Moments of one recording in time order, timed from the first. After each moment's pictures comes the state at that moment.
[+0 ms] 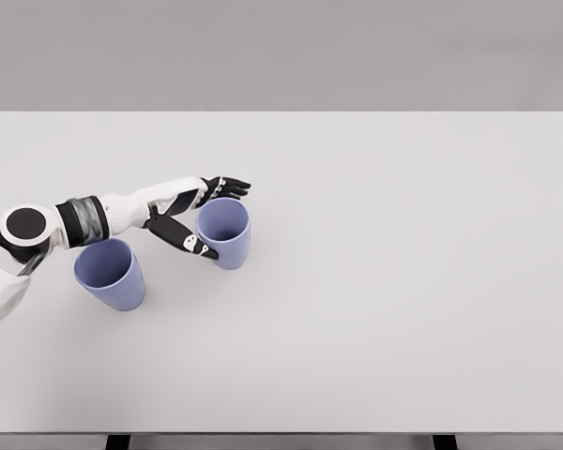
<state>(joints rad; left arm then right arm) -0.56 0.64 -0.69 -1.46 0.44 0.06 -0.59 0.03 0.00 0.15 0.01 -0.09 -0.06 -0.08</state>
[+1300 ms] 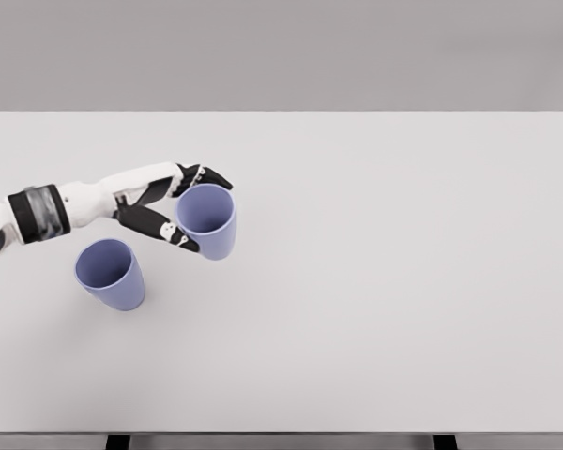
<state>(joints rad) -0.56 0.81 -0.67 -1.66 0.54 0.06 -0.56 0.03 0.00 0.15 0.01 -0.09 -0.06 -0.08</state>
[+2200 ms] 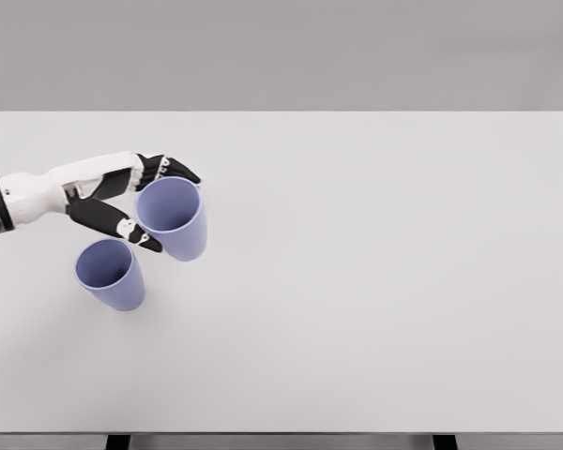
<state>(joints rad) -0.55 1.01 -0.65 -1.79 0.70 0.06 -0.56 0.03 0.00 0.15 0.01 -0.09 -0.06 -0.08</state>
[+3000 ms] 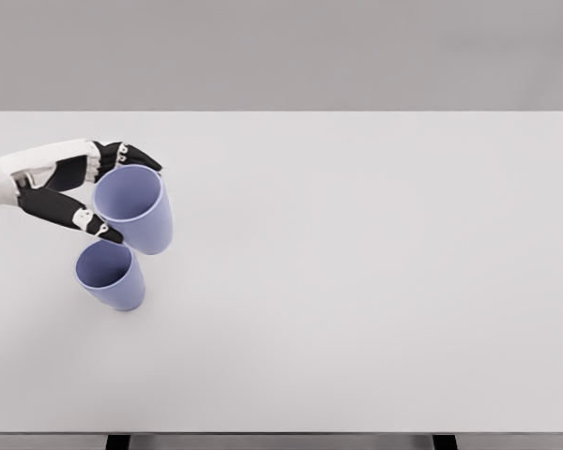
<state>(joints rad) -0.55 1.15 -0.63 -1.80 0.82 0.05 -0.56 0.03 0.00 0.15 0.01 -0.09 -0.06 -0.08</state>
